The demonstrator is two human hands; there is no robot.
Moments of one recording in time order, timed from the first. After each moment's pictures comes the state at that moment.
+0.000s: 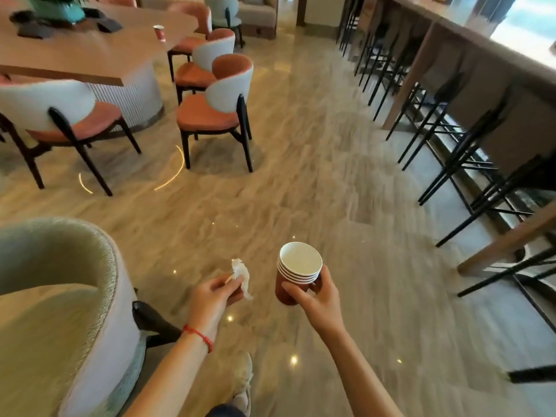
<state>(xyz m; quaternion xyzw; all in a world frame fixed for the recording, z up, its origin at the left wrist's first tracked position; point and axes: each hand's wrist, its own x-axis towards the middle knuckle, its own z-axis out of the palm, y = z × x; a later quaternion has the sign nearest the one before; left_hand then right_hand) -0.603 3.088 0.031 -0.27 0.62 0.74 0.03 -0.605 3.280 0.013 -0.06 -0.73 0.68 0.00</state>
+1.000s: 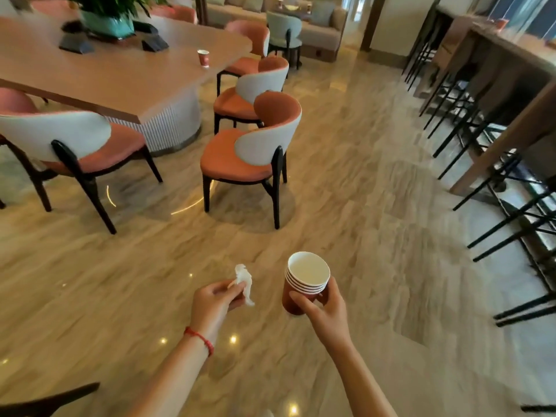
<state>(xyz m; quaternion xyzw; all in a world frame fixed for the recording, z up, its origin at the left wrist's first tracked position) -1.116 3.038 0.020 -0.33 0.60 0.73 -0.06 -1.157 3.235 0.000 0.02 -0.75 0.66 -0.05</state>
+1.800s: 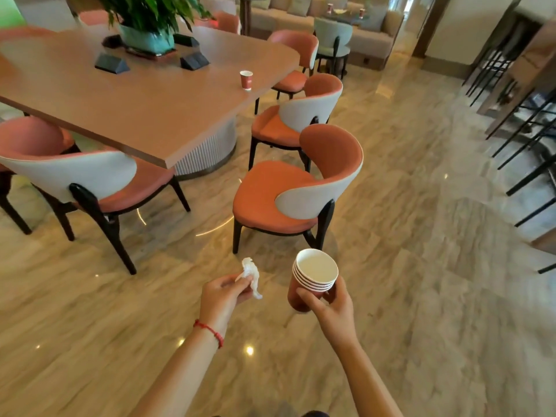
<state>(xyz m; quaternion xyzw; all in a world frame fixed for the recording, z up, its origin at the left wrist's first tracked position) -1.443 2.836 0.022 -0.36 0.57 0.73 -0.11 -1.500 3.025 -0.005 0.05 -0.73 0.68 -0.09</state>
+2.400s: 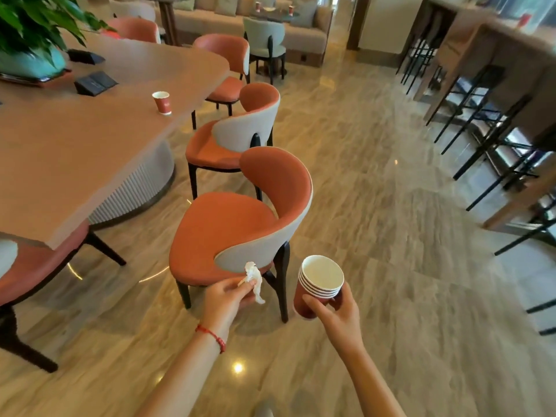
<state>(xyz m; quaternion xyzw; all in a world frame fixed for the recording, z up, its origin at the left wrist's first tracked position) -1.731 2.871 0.011 -0.28 0.63 0.72 -0.02 -1.742 3.076 -0.025 -0.03 -0.74 0.68 0.00</state>
